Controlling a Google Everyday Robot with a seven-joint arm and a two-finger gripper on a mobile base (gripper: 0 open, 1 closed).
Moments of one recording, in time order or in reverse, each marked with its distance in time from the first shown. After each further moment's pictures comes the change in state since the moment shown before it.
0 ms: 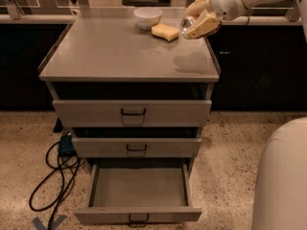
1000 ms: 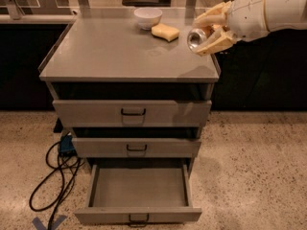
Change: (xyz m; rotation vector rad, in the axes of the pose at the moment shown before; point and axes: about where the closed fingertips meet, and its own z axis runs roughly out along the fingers) arm -0.035 0.079 -0.055 0.096 -0.066 -0.152
